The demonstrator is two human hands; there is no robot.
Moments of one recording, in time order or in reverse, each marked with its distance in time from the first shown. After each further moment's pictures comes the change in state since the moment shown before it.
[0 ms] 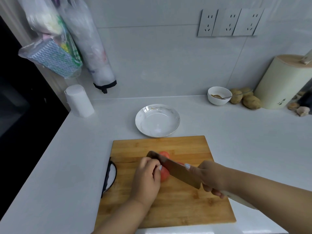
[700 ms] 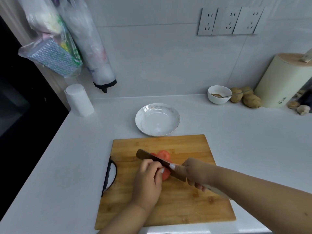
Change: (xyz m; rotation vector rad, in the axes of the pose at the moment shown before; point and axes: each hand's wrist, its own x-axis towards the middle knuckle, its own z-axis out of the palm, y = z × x) left_hand -0.010 0.003 0.000 0.018 0.013 0.050; right_hand 0.035 -0.017 0.017 -0.068 -0.025 -0.094
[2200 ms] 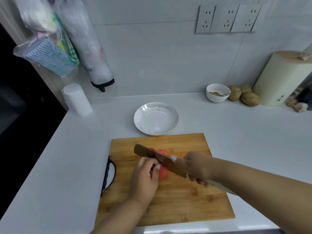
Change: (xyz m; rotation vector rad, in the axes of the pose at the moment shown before) left_hand 0.008 0.002 -0.007 -0.081 -0.048 -0.095; right_hand -0.024 -0.012 -0.013 0.026 0.048 -0.022
